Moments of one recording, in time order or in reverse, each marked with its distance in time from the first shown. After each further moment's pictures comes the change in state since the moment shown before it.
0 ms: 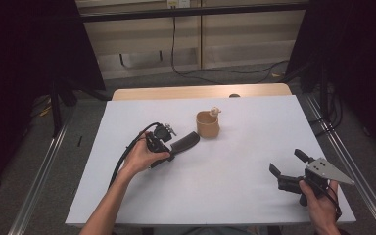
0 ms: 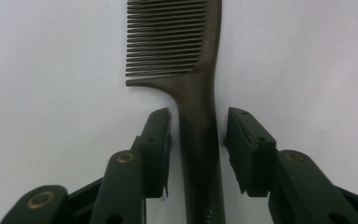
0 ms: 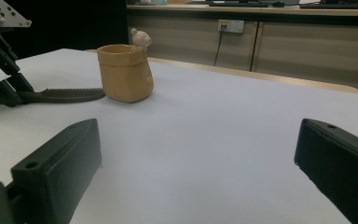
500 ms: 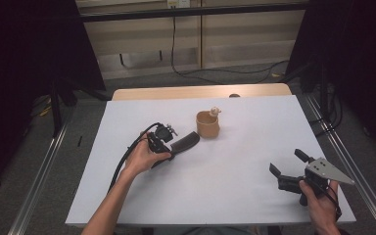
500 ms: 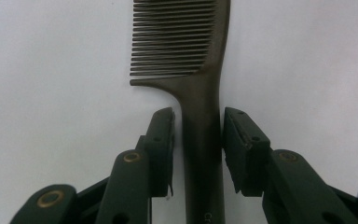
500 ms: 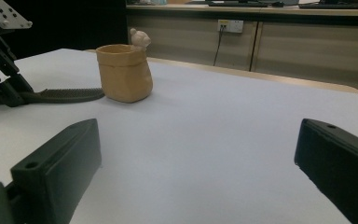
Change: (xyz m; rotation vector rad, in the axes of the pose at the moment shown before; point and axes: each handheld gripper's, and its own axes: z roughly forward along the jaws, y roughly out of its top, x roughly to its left) left arm -0.003 0.003 0.002 0.019 0.029 -0.025; right arm 0.000 0.000 0.000 -0.002 -0.002 0.001
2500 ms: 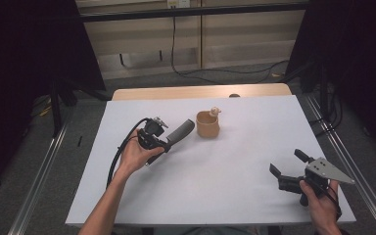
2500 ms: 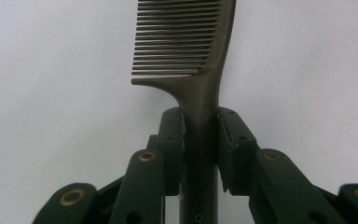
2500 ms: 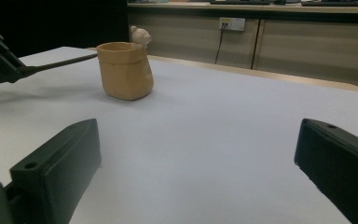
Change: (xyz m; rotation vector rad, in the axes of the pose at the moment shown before) left arm 0.007 -0.015 -0.030 -0.197 0.018 -0.114; right arm -0.001 -0.001 0.000 0.012 0.006 0.006
